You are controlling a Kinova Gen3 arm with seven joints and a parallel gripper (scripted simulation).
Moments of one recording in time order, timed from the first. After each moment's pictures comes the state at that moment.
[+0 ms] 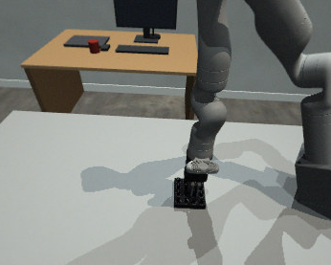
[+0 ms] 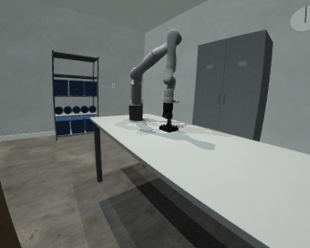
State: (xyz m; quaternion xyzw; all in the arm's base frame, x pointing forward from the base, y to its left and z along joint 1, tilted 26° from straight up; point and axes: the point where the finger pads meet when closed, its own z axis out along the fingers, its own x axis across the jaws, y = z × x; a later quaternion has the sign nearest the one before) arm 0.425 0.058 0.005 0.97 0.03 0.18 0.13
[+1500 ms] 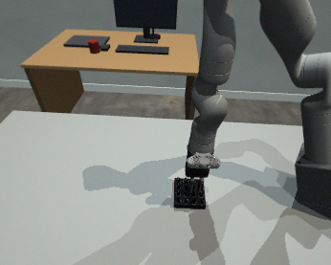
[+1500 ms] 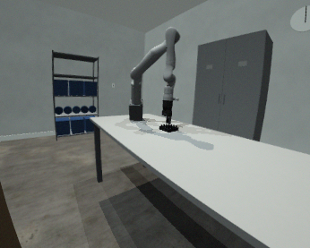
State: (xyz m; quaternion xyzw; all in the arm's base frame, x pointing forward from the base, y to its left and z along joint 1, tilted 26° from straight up) arm 0.416 0.056 0.021 0.98 0.02 0.18 0.13
